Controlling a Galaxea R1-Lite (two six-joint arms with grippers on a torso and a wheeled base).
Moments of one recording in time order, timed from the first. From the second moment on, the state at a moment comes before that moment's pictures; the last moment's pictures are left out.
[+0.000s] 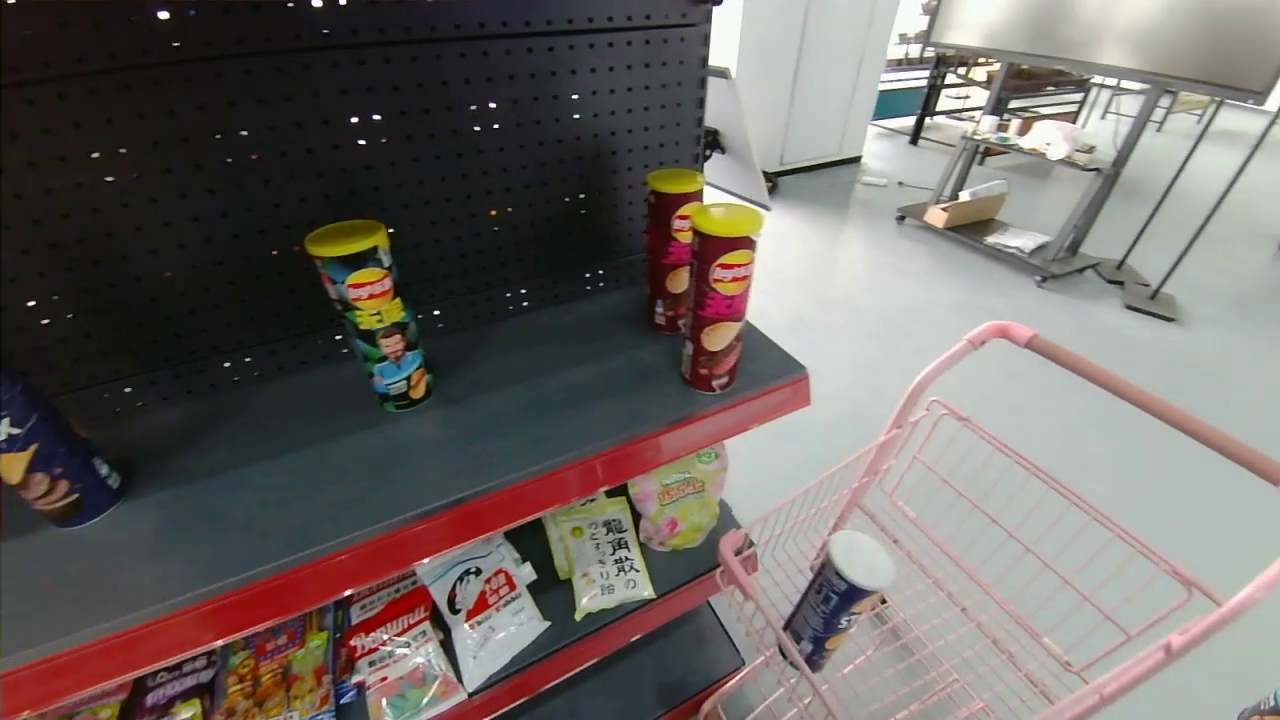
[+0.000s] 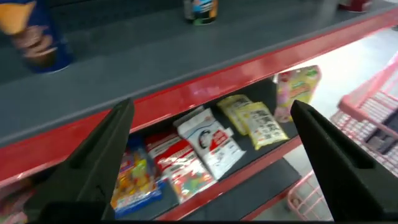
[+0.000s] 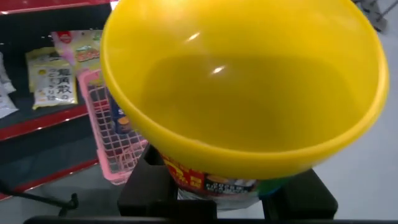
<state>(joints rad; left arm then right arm) -0.01 0.00 0.00 0.01 -0.04 0.03 0.00 0.45 -0.50 0.29 -0.09 -0.18</state>
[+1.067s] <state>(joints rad) -0.01 0.00 0.00 0.01 -0.04 0.02 0.05 0.12 -0.43 0.29 -0.07 -0.19</state>
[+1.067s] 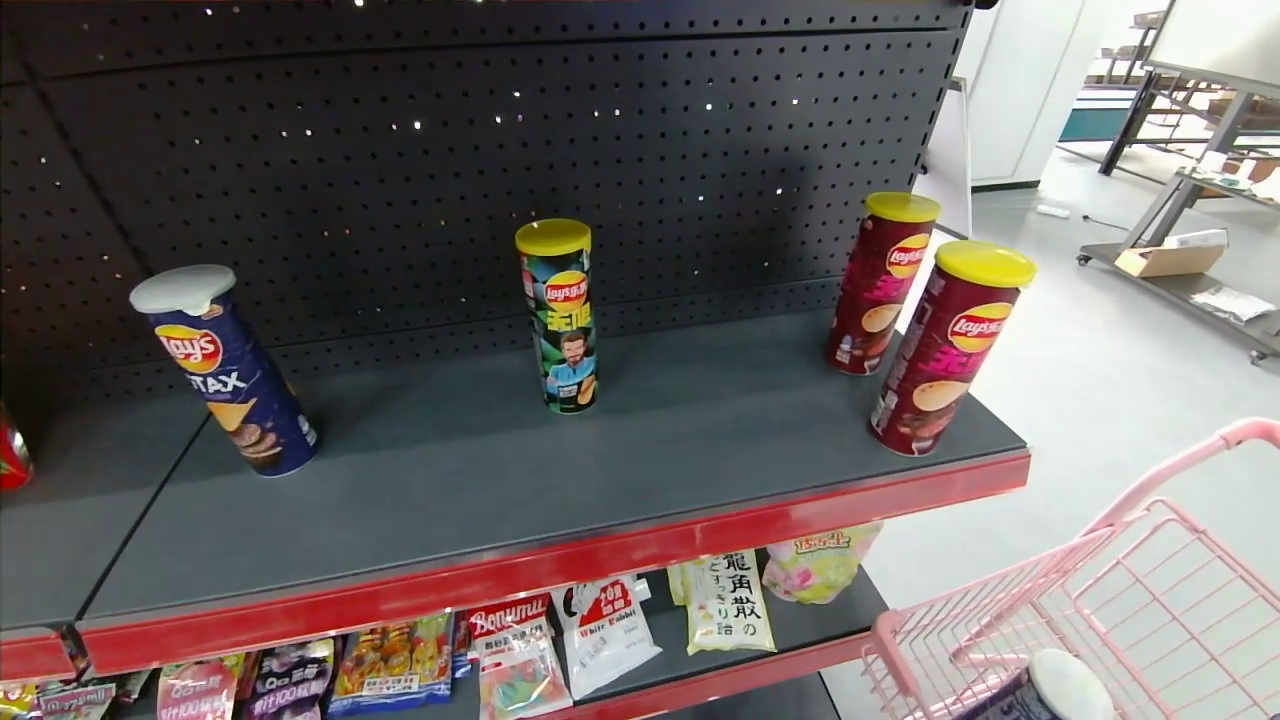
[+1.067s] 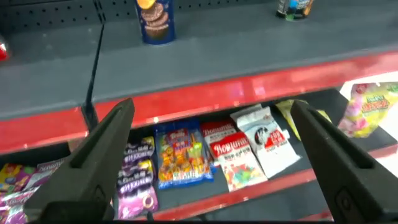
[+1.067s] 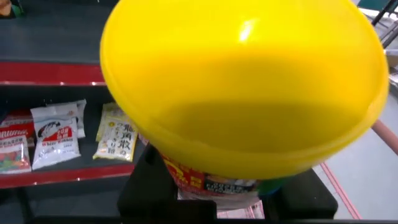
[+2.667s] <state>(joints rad) -0.23 1.22 -0.63 -0.43 -0.38 0.08 0.05 0.08 -0.27 0.27 0.04 -0.13</state>
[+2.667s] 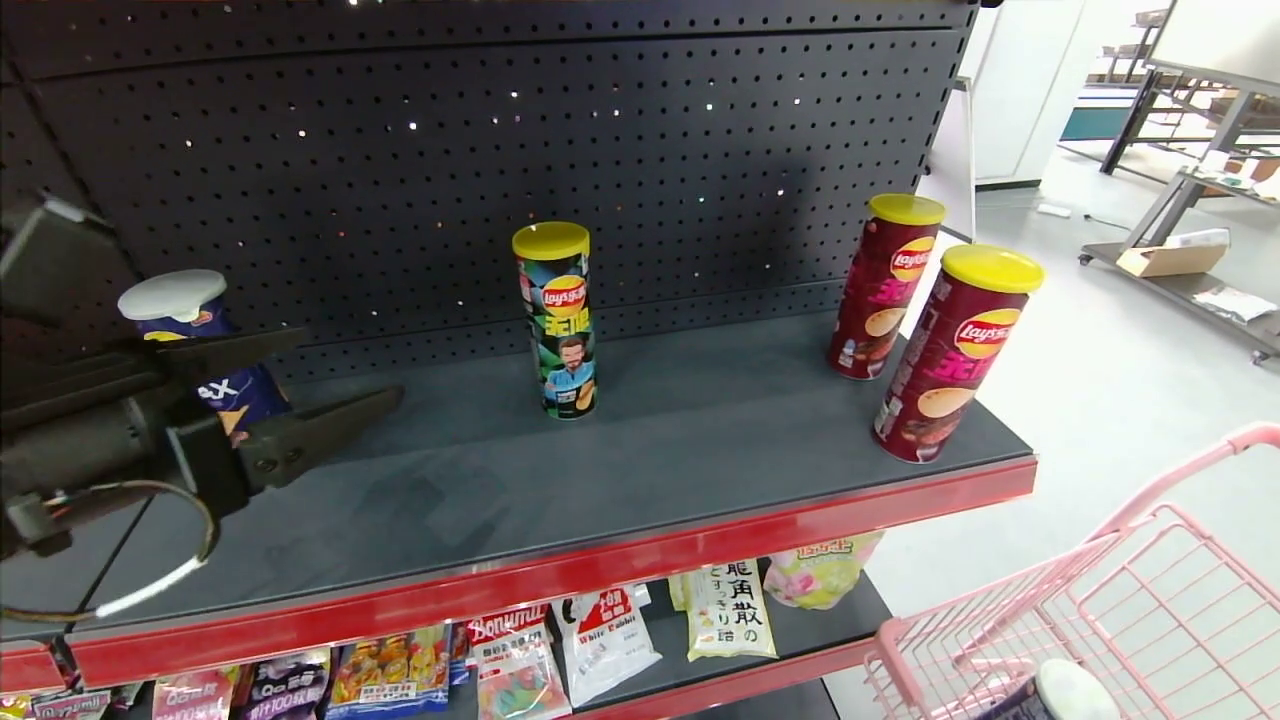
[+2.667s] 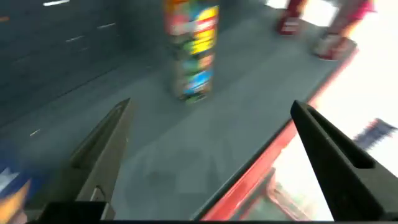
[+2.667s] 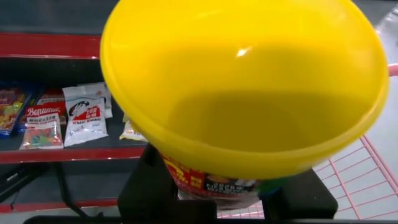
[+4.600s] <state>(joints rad) -0.33 2.03 -1.23 -0.74 -0.35 0.14 0.05 0.08 -0.25 0.27 0.01 -0.12</state>
